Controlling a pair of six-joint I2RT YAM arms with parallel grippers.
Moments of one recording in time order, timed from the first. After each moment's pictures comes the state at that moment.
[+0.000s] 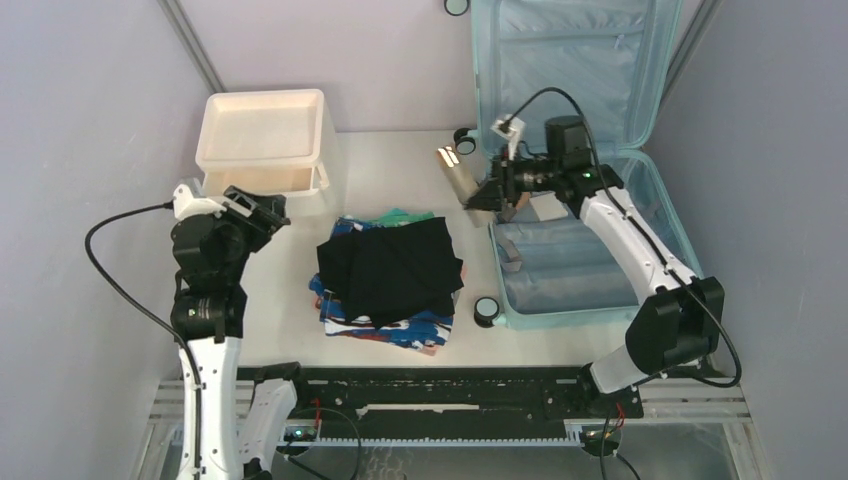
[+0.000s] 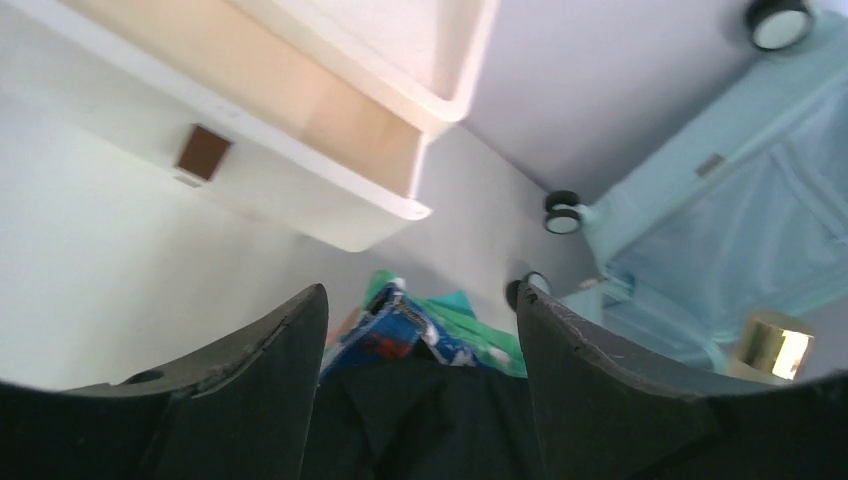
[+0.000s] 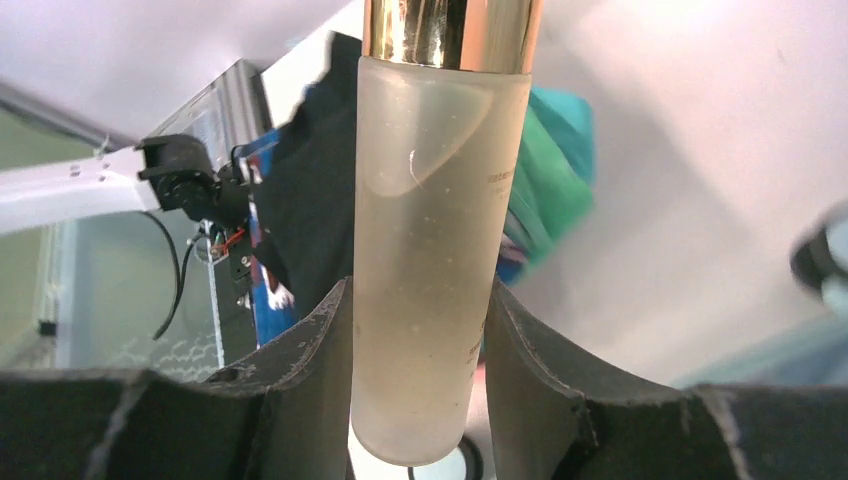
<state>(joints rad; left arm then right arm) 0.13 0.70 0.96 -0.45 0.10 -0.67 0.22 1.51 1.35 -0.48 -0.99 0.01</state>
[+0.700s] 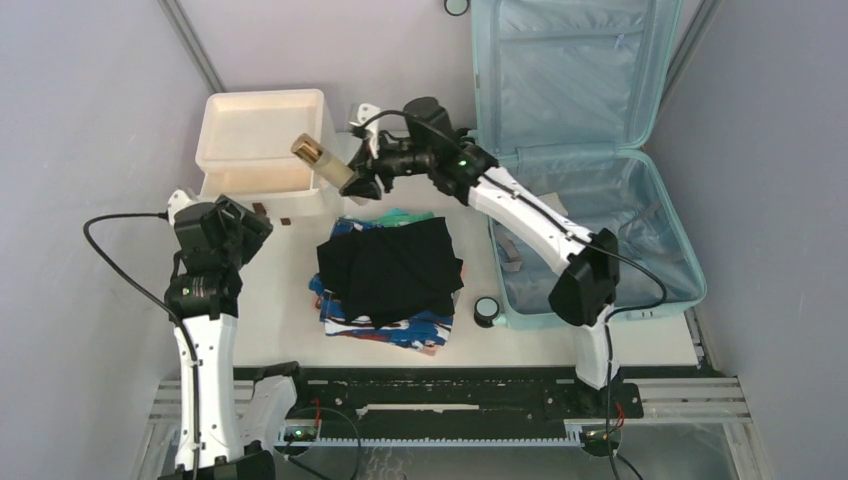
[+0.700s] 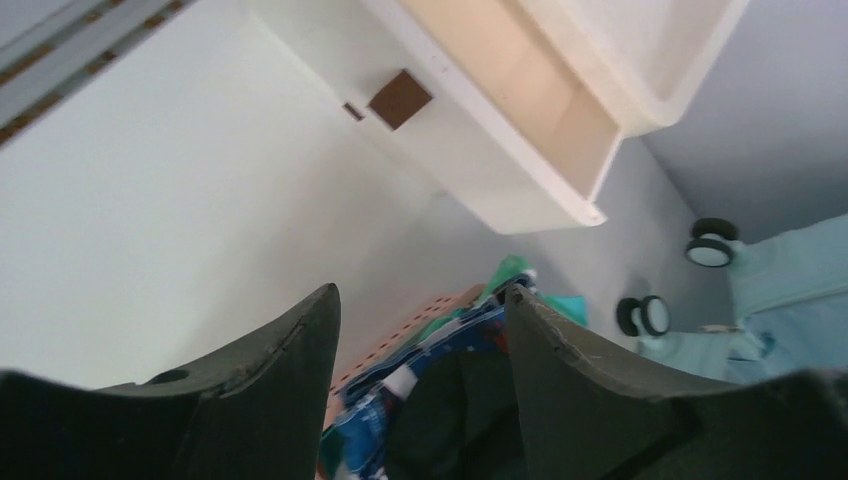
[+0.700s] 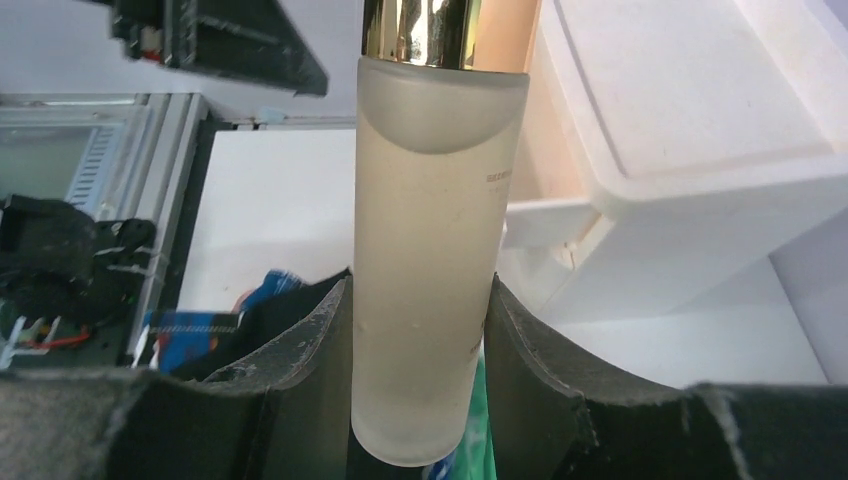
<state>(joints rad) 0.19 0.82 1.05 -0.71 -0.09 -0.70 0.77 1.97 2.04 -0.34 -0.72 -0.23</state>
